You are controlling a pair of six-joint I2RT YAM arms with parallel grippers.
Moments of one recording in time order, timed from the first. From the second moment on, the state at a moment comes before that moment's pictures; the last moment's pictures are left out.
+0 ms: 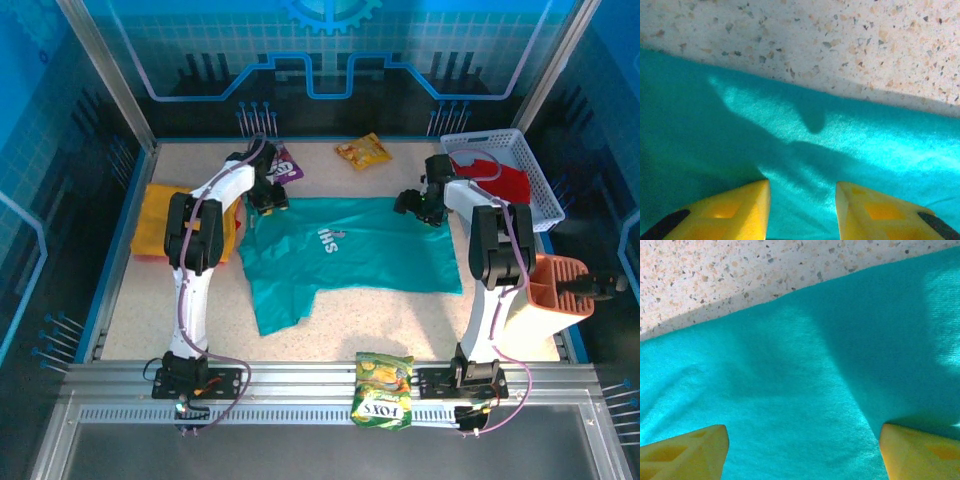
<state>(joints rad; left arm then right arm) -0.19 2.29 1.87 -0.88 0.16 -0.50 0.06 2.03 1.41 -0.57 -0.18 0.41</state>
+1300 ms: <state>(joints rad) -0.56 1.06 0.54 -0.86 0.23 -0.99 -0.14 1.19 0.65 -0.74 -0.15 0.48</state>
